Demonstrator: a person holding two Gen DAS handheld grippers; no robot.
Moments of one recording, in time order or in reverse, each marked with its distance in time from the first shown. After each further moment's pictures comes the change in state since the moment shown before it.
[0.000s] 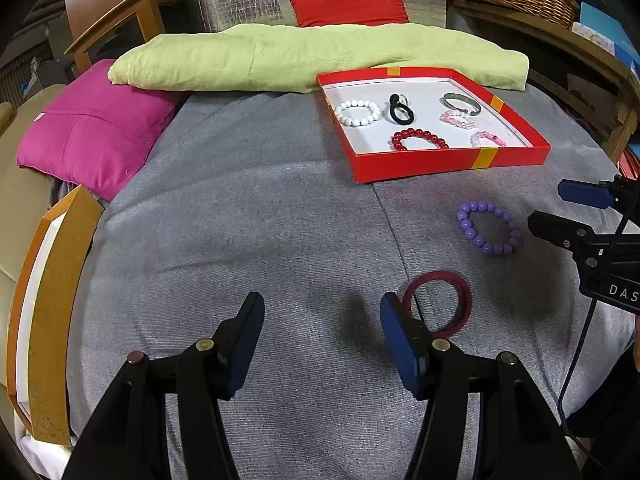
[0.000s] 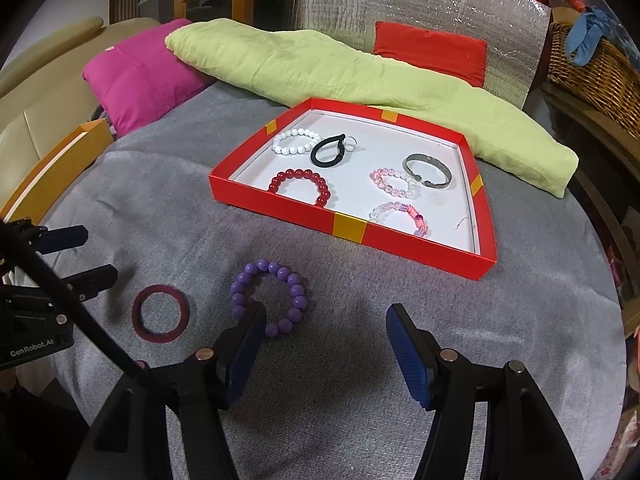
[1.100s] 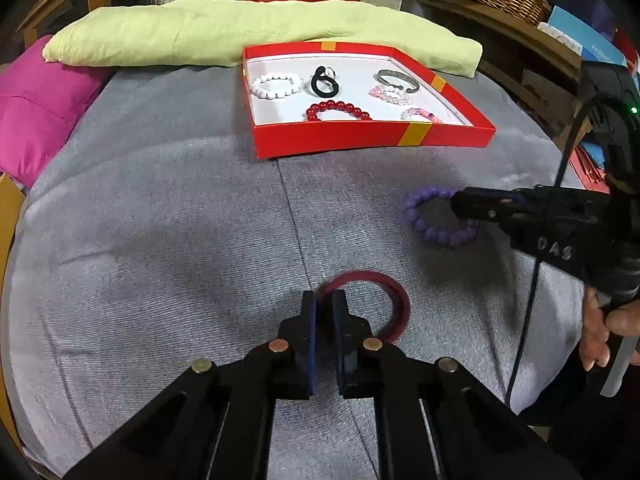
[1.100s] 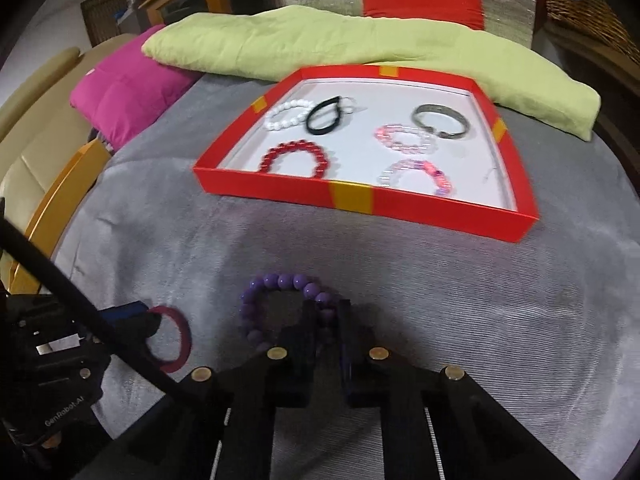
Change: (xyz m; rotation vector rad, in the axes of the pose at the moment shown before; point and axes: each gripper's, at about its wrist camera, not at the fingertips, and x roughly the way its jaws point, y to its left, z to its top) left arm 0.023 -0.037 -0.001 -0.002 0.075 -0.241; right arm 0.032 -0.027 -0.002 0.165 0.092 0.114
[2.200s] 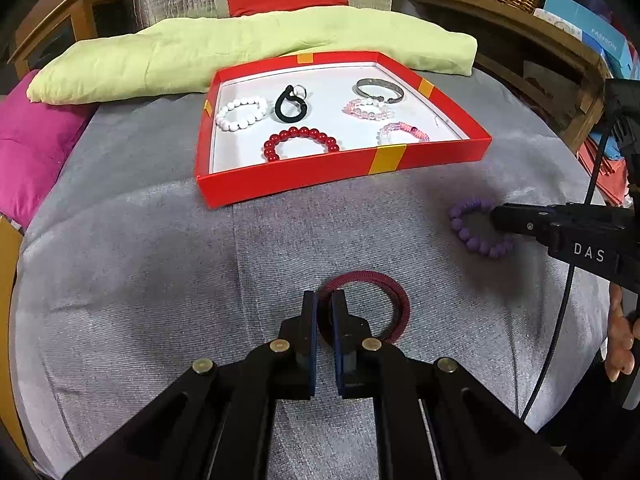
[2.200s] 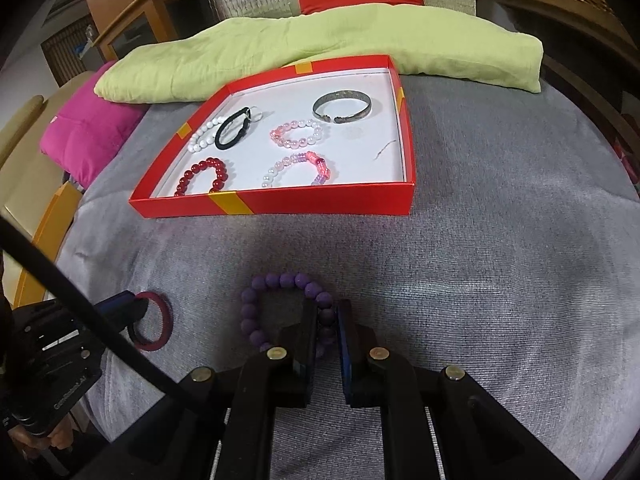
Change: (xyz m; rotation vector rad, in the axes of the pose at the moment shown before) left arm 0.020 -0.039 0.033 0.058 -0.024 0.057; right arm -0.011 -0.070 -0.003 0.134 0.024 -0.016
